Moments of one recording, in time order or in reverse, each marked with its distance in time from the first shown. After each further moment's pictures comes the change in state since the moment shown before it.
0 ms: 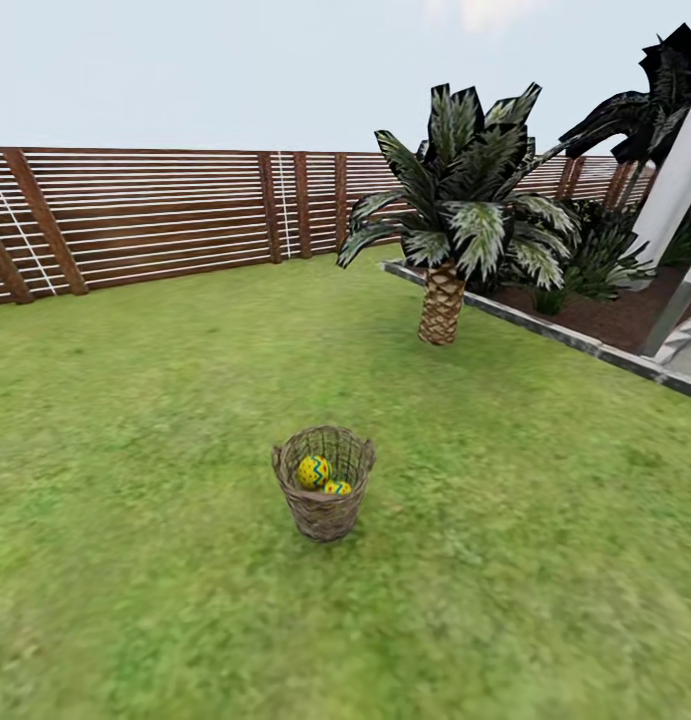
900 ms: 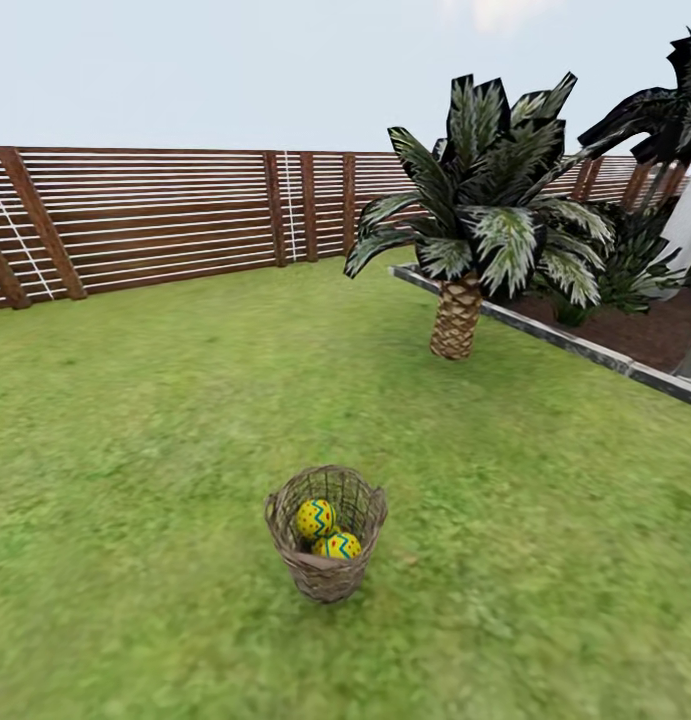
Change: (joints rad) left arm 0.000 0.000 0.000 0.000 0.000 0.000 0.000; right arm 0.000 -0.001 -0.001 0.000 0.000 0.002 -0.001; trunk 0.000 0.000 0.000
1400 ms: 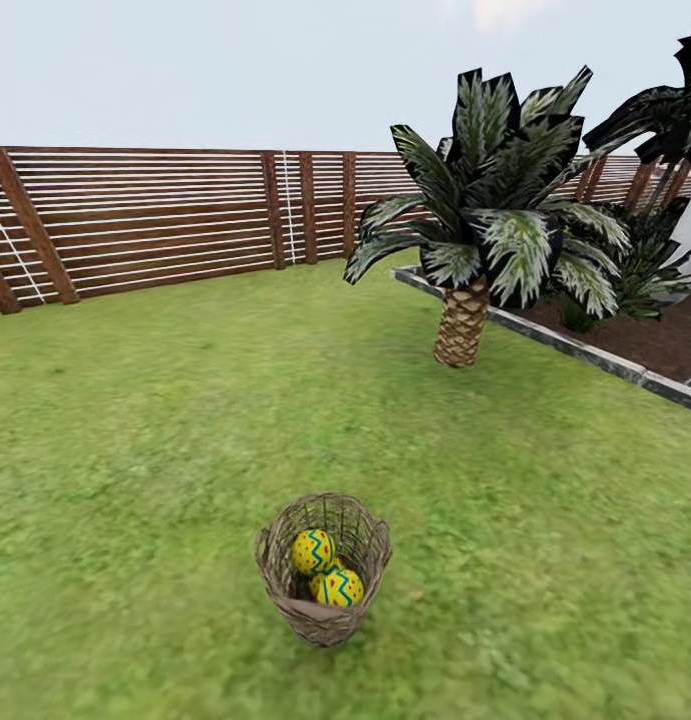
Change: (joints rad) left arm 0.000 0.000 0.000 0.000 0.000 0.000 0.000; right arm 0.000 0.000 0.000 0.000 0.000 -0.001 0.000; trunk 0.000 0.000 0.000
